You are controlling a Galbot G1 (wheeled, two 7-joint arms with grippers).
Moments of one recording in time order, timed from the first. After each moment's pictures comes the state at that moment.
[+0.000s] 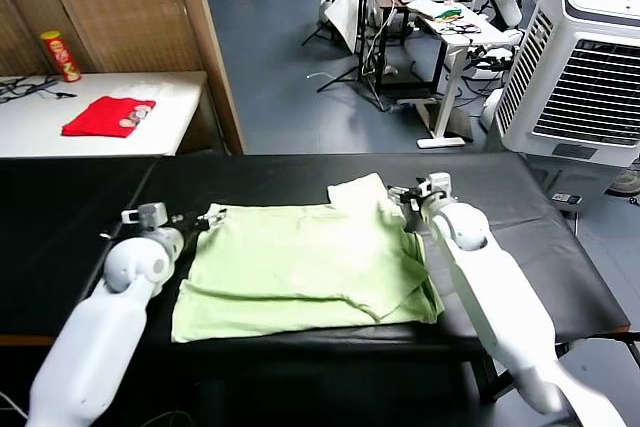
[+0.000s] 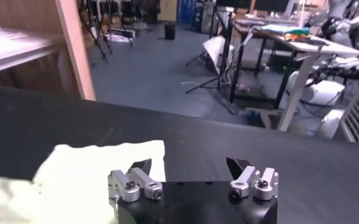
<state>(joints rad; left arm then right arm) 0.76 -1.05 -0.33 -1.46 -0.77 0.63 -0.15 -0.47 1.28 0.16 1.13 0.40 -0.53 -0.04</state>
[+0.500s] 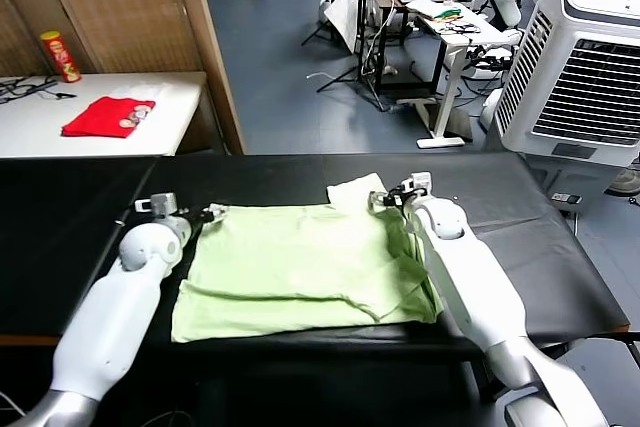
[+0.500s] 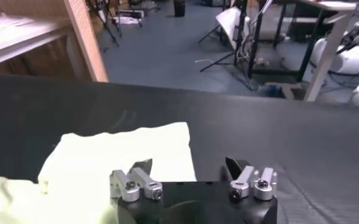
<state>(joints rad) 0.68 -1.07 -0.29 -1.30 -0.72 0.60 -0.09 -0.47 1.32 0.17 1.07 0.40 -0.55 -0.08</state>
